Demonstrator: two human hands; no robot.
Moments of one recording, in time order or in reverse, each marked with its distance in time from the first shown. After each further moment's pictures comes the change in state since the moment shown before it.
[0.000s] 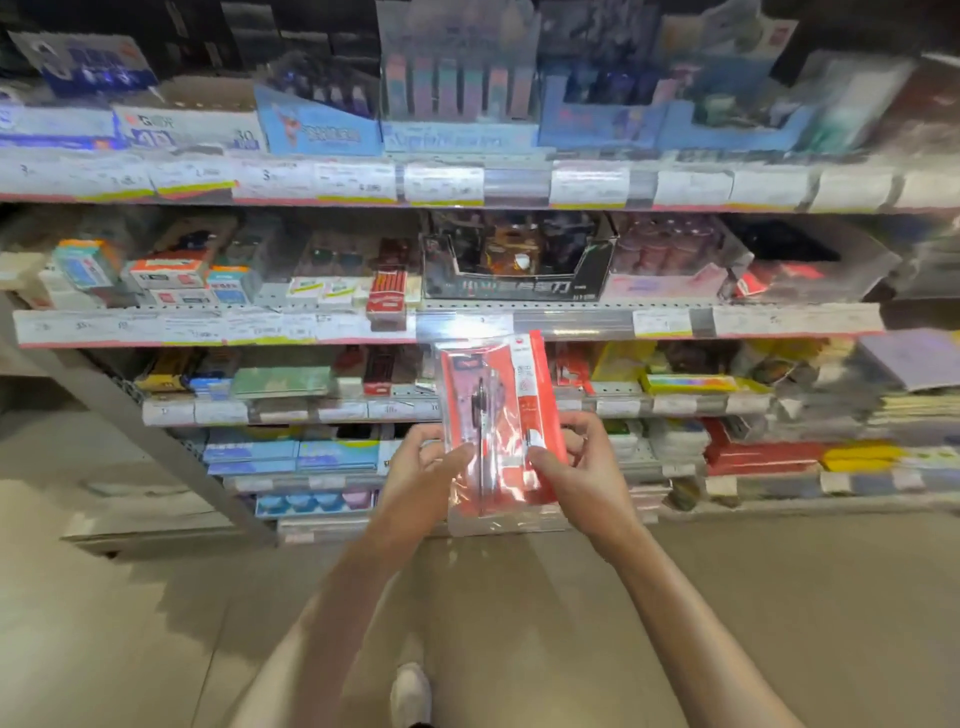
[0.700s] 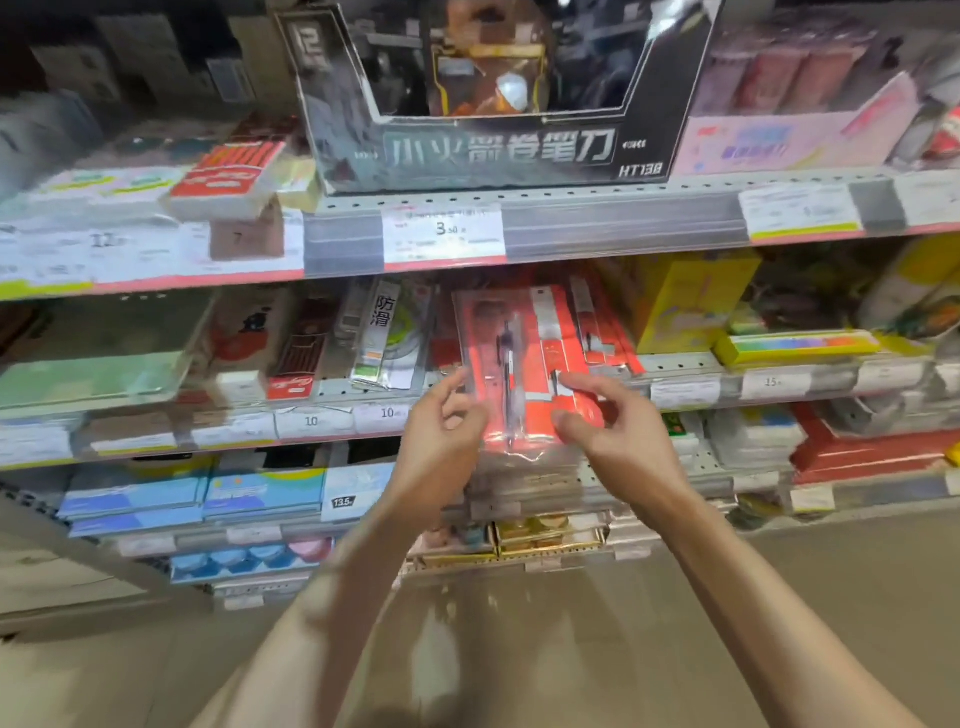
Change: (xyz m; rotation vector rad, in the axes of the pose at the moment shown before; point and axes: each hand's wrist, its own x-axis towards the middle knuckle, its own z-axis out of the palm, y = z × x) left_hand 0.228 -0.135 0.050 0.167 -0.019 0.163; right_hand 0.209 0.164 -0.025 -0.277 0.105 -0.125
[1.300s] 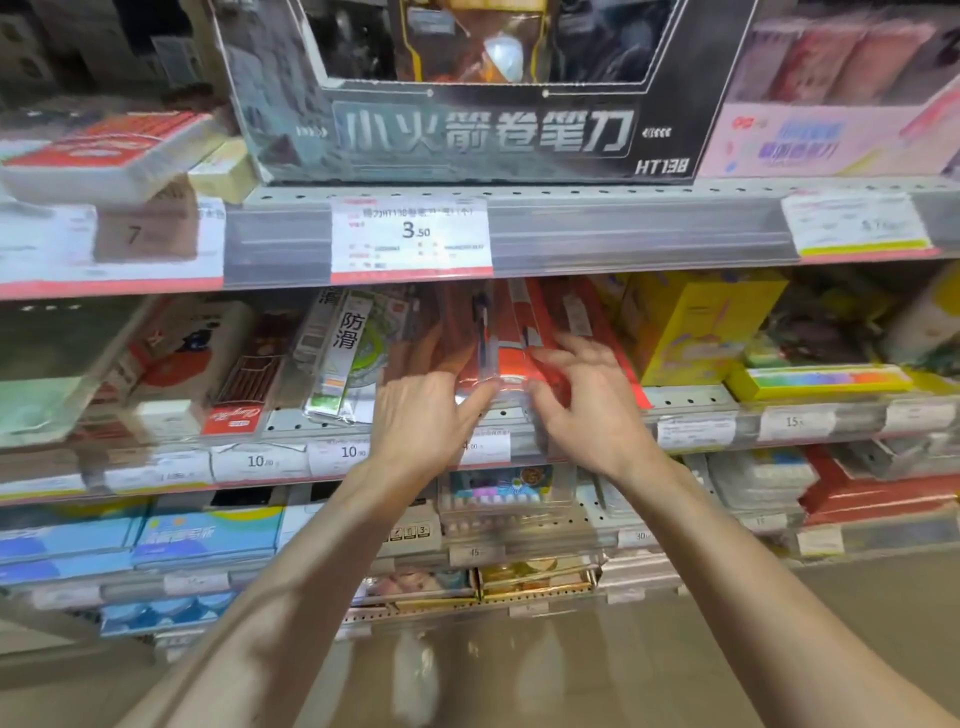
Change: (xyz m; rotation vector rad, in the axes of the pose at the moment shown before) left_hand 0.099 -0.010 0.008 1.014 0.166 0.372; right_hand 0.109 0.024 0.014 -0.700 0.073 -0.352
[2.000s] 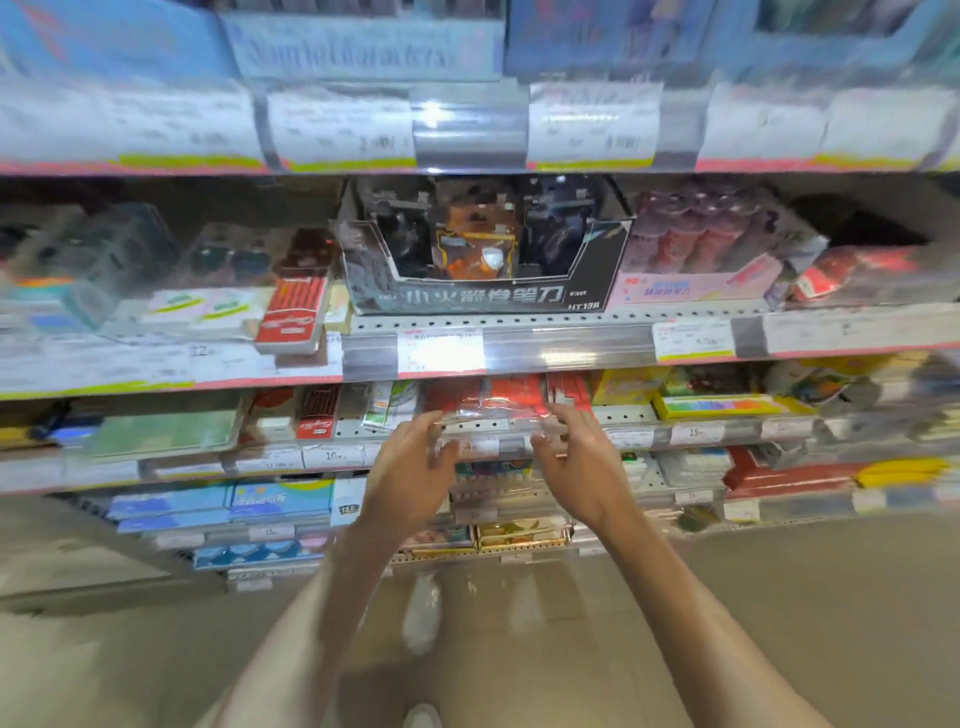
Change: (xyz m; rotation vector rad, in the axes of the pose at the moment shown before) left_hand -0.085 0.032 -0.120 -0.375 -0.172 -0.282; right_hand -0.080 -0.061 -0.105 0.170 -0.117 0.164
